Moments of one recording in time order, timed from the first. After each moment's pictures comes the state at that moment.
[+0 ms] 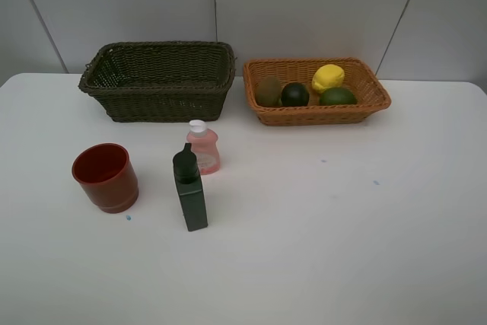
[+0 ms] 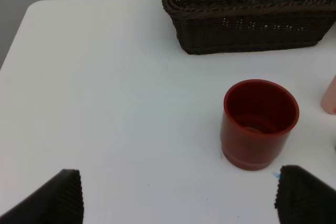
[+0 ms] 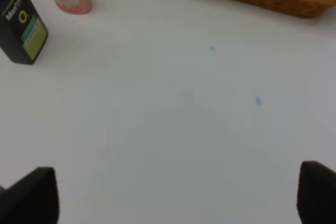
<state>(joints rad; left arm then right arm) -0.08 -0.01 -0.50 0.06 1.07 -0.10 0.61 0.22 -0.53 -0.15 1.08 0.11</state>
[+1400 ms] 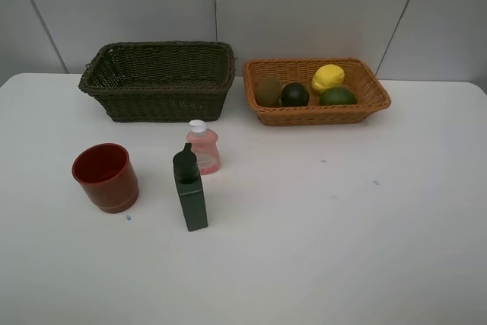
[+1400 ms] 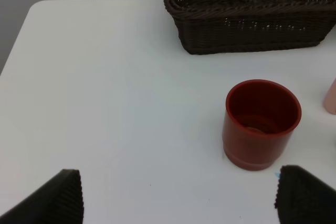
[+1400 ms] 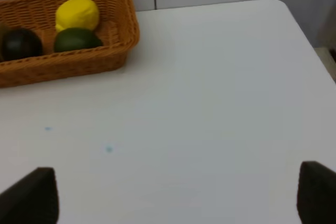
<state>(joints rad) -0.08 -0.01 -0.50 0.07 1.07 -0.10 -0.12 0.00 -0.53 -0.08 1.07 0.03</state>
